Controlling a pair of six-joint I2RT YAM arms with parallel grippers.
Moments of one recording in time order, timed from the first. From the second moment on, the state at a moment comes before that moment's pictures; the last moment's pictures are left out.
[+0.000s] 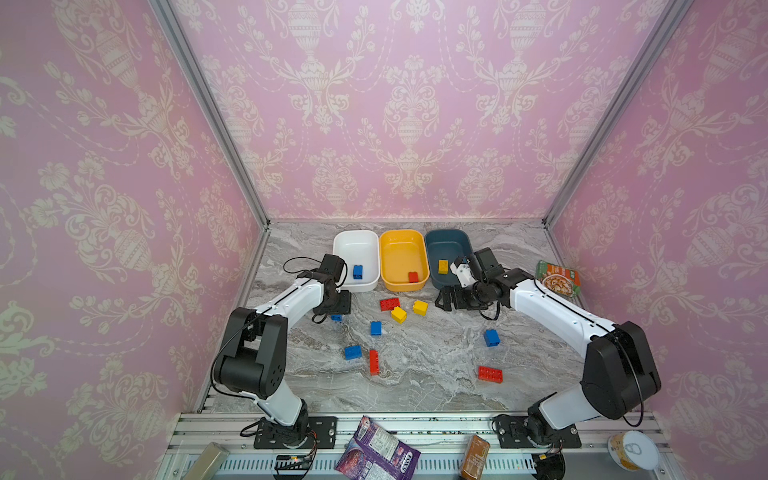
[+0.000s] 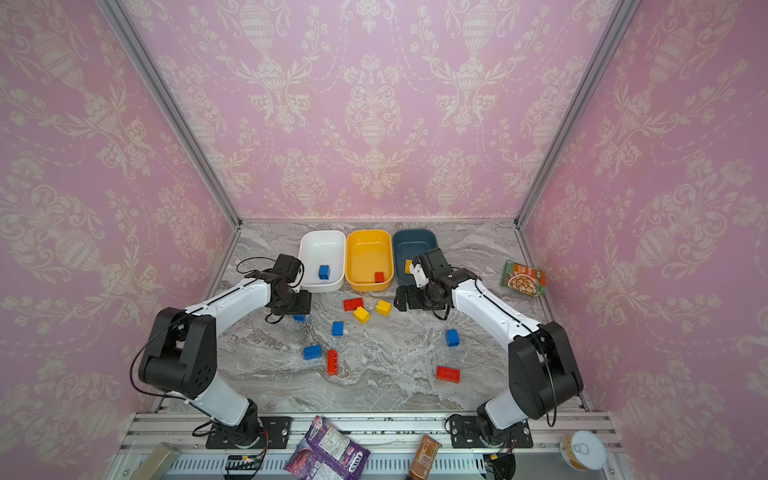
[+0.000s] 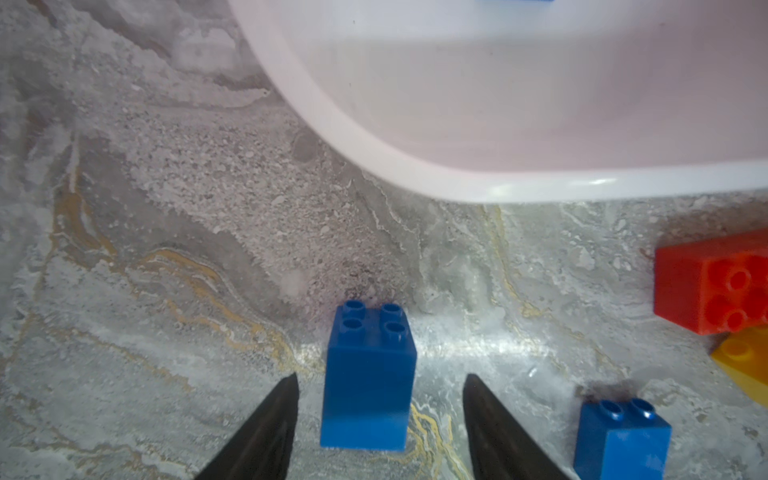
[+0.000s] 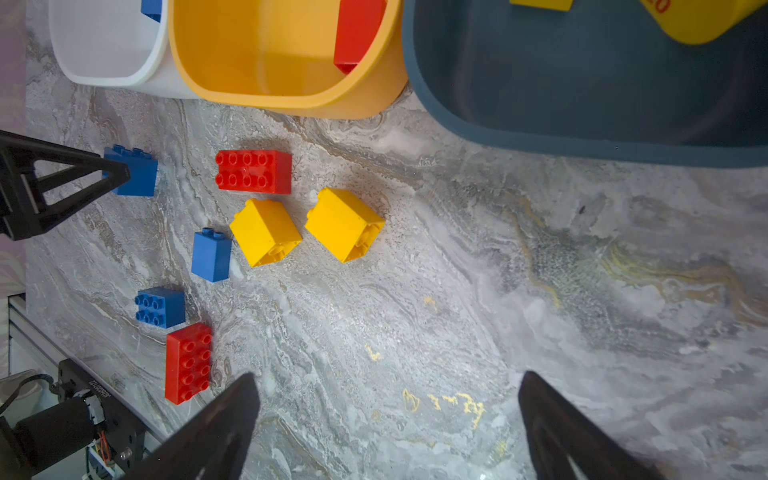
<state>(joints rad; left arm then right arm) -0.21 1.65 1.03 -0.67 -0.02 -0.26 0.40 1.52 1.09 -0.64 -0.27 0.32</state>
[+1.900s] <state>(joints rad) -0.23 1.81 1.42 -0.55 -0.03 -0.20 0.37 1.45 1.04 -0.59 -0.30 0.35</state>
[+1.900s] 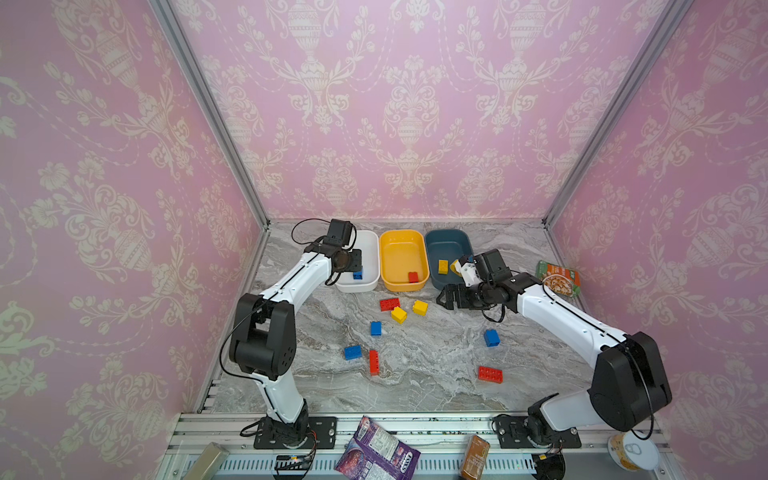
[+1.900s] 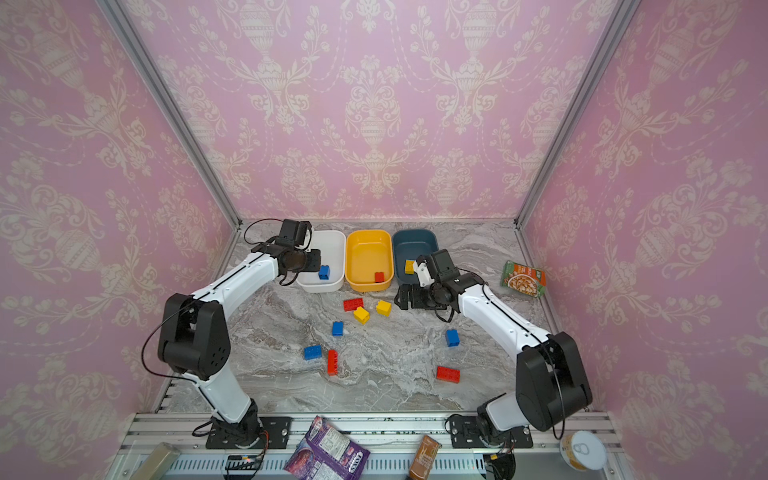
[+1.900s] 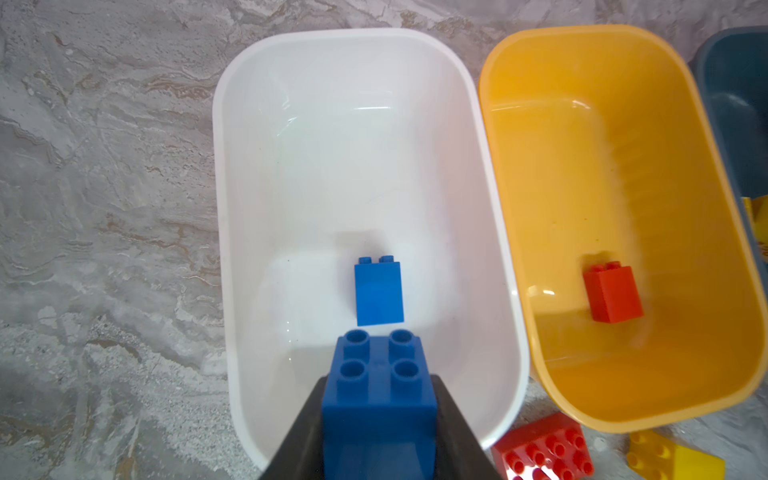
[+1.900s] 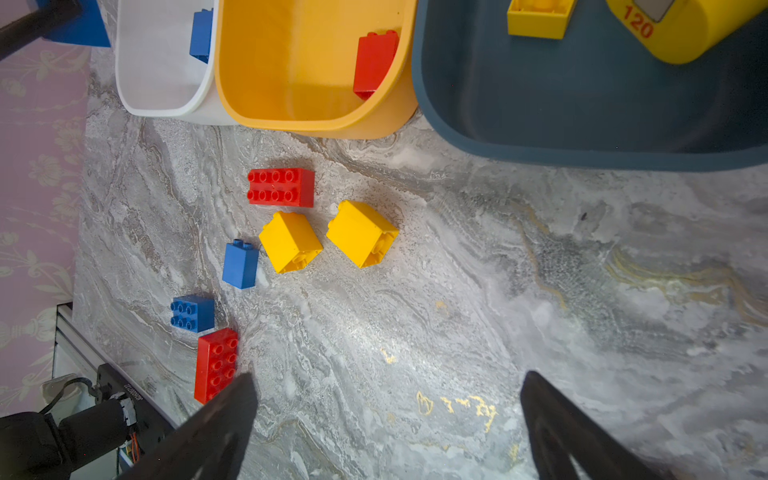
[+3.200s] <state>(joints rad) -0.21 1.82 1.36 -0.48 -0.03 -0.24 0.30 1.40 0.99 -0.64 -0.28 0.35</state>
